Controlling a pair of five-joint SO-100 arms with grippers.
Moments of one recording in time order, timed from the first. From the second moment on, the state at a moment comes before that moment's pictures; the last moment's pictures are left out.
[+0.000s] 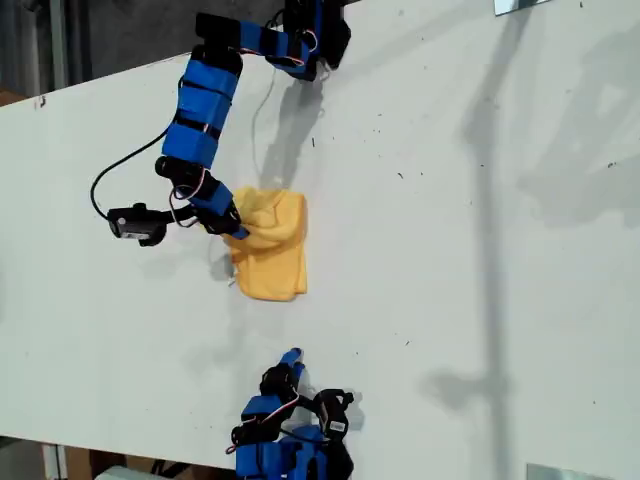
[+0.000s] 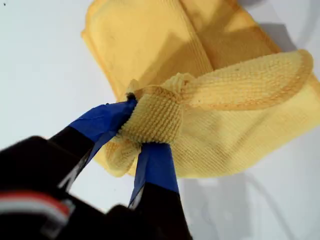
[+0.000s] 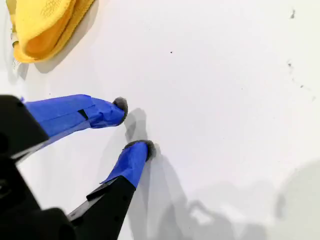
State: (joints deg) arm 0 -22.9 136.4 161.0 42.9 -75.0; arm 1 21.5 71.3 63.2 73.6 42.7
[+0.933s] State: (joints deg) arm 0 -23.1 136.0 161.0 42.9 -75.5; arm 1 18.0 72.1 60.2 61.8 34.9
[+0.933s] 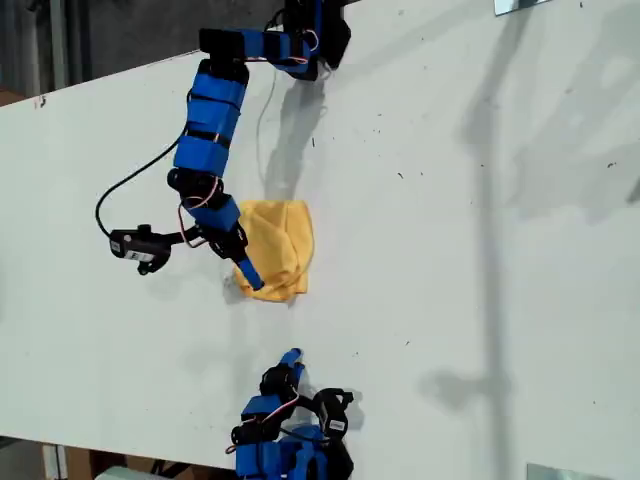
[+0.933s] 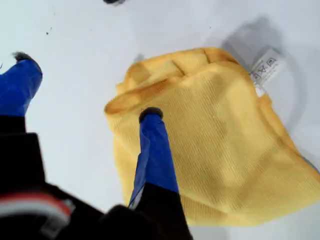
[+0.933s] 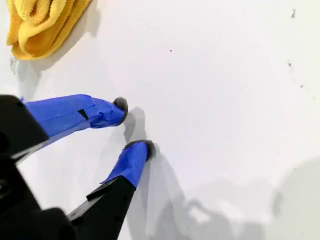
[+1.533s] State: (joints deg) arm 0 -24.2 144.2 164.8 43.0 -75.4; arm 1 21.8 160.1 150.8 62.0 63.3
